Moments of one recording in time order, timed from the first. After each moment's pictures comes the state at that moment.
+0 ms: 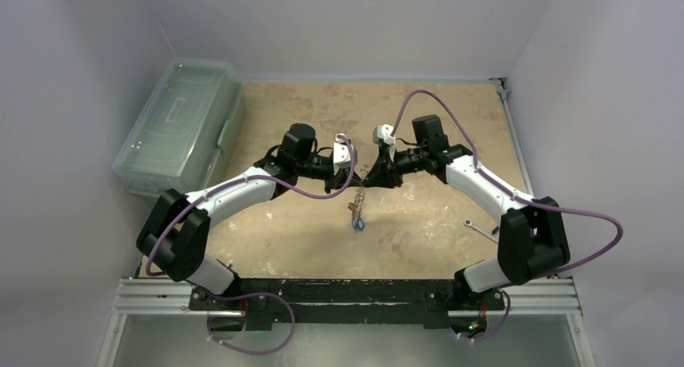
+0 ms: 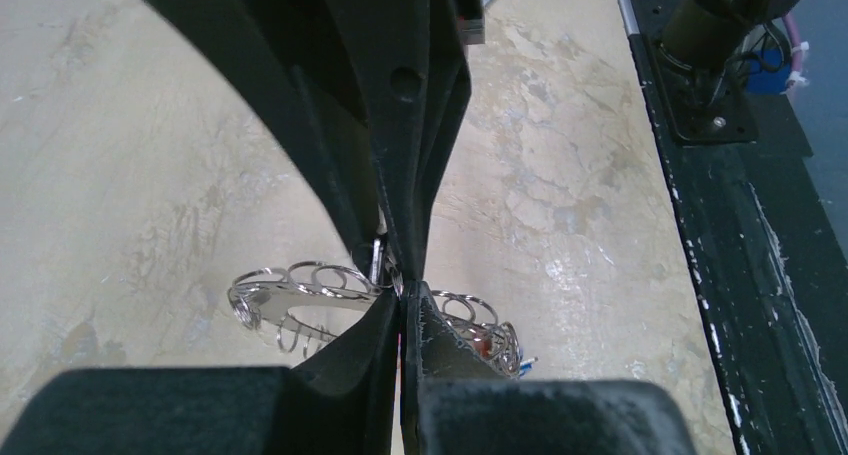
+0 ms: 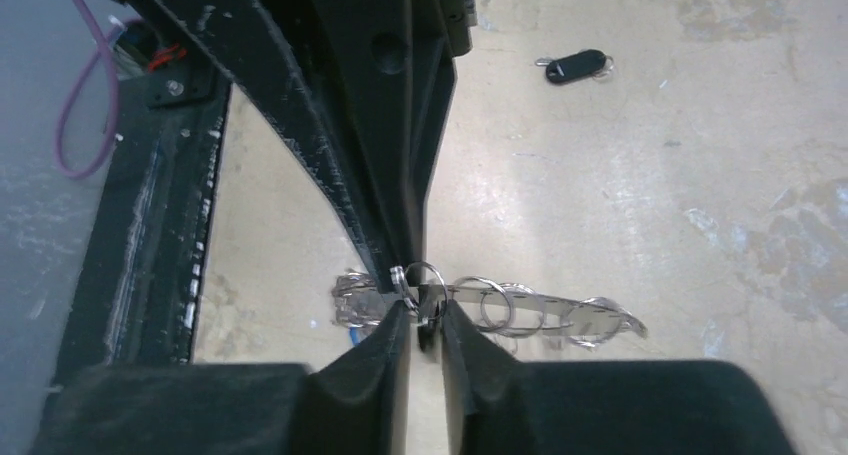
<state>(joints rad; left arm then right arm) -0.62 1.52 0.95 0.11 0.89 0.37 0.37 1.47 1.00 -0.36 -1.03 -0.56</state>
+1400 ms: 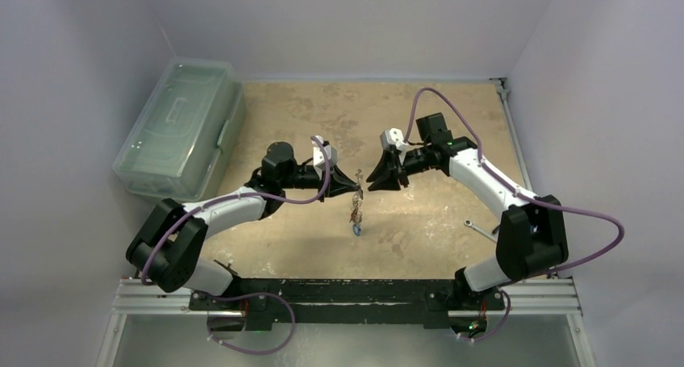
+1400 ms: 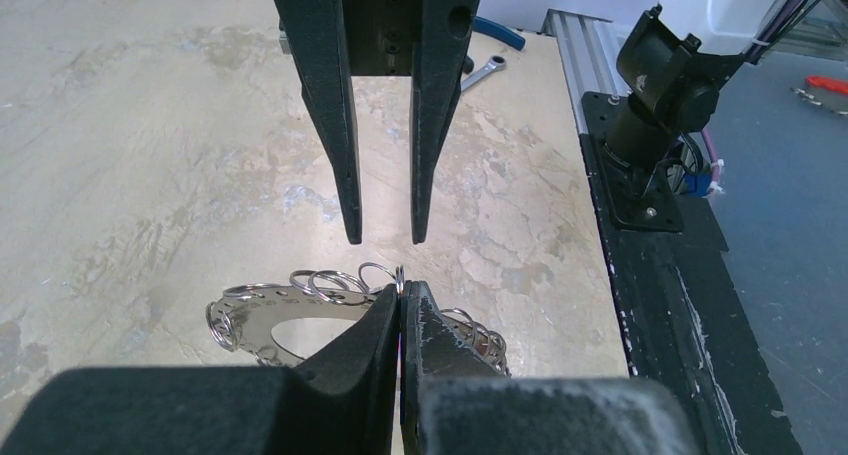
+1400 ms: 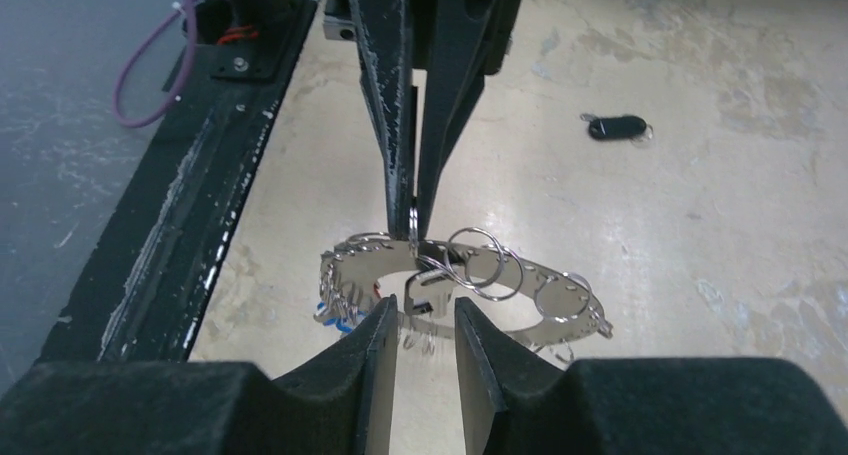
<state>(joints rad) -0.58 1.44 0.67 0.65 0.91 -0.04 0.33 1.49 1.08 -0.59 -1.20 -0.90</state>
